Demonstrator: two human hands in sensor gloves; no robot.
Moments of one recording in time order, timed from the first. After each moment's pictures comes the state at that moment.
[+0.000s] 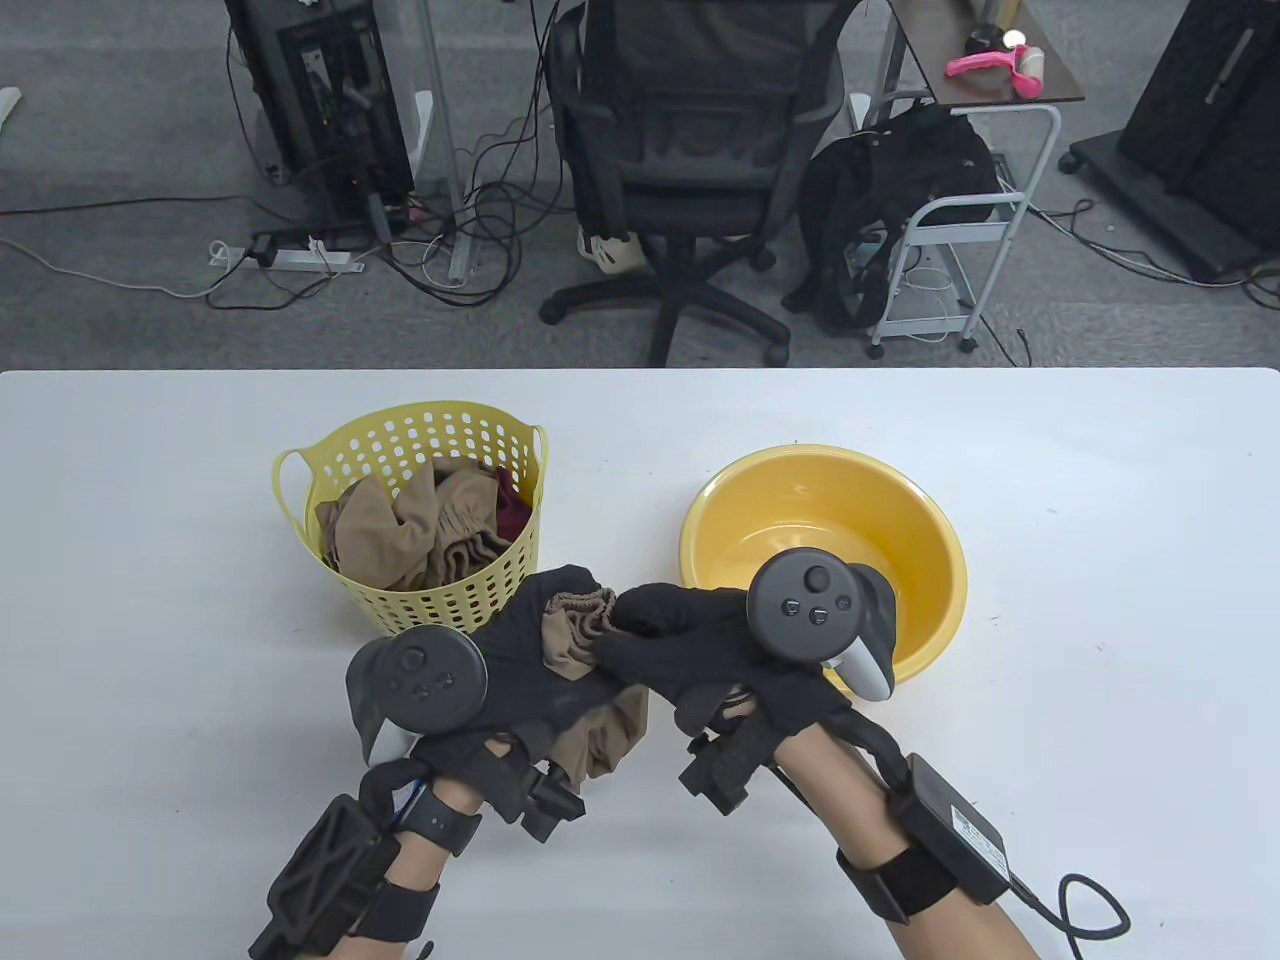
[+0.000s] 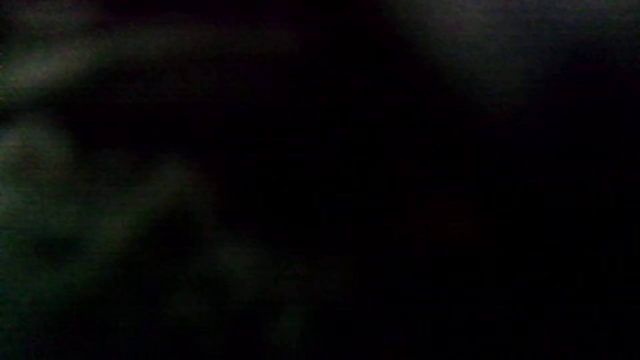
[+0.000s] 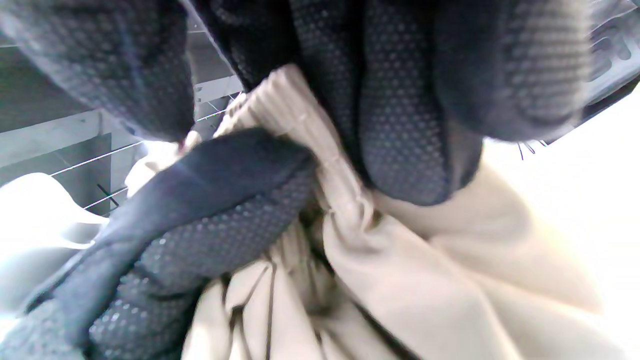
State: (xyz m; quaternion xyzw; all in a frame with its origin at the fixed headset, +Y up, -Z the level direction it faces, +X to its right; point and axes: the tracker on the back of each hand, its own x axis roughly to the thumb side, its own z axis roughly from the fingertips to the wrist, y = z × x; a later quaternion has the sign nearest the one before) left_hand -0.158 -0.612 -0.285 0.09 -0.25 0.43 0.86; right_hand 0.063 -0.572 -0.302 0.25 -0.02 0.86 0.45
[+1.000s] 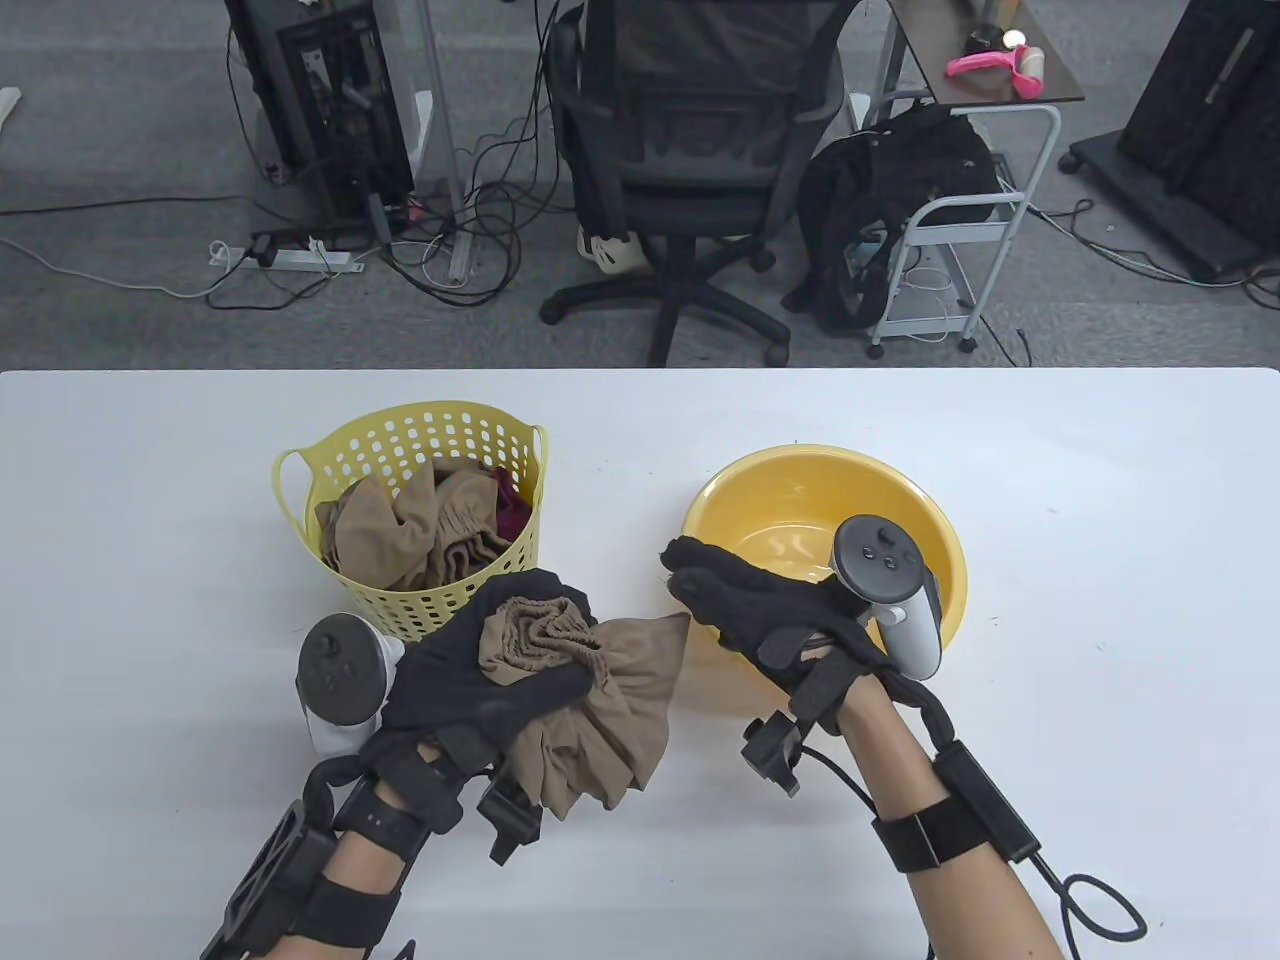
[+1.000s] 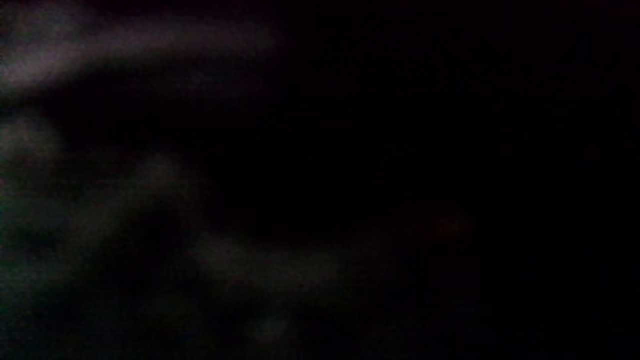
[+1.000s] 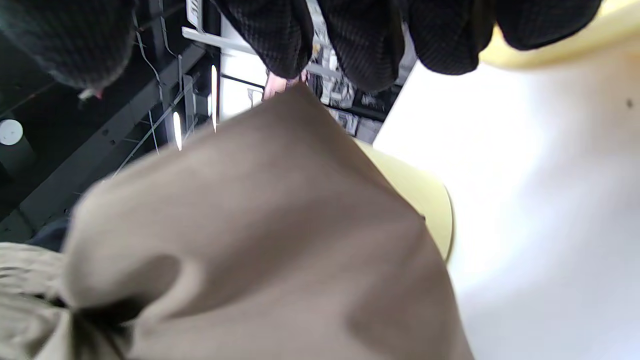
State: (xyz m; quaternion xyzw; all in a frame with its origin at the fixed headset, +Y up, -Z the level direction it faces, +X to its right) left_hand -0.182 -0.599 -0.282 0.04 -0.33 0.60 0.72; right_hand 0.111 -0.636 -0.342 0.16 0.19 0.75 0.61
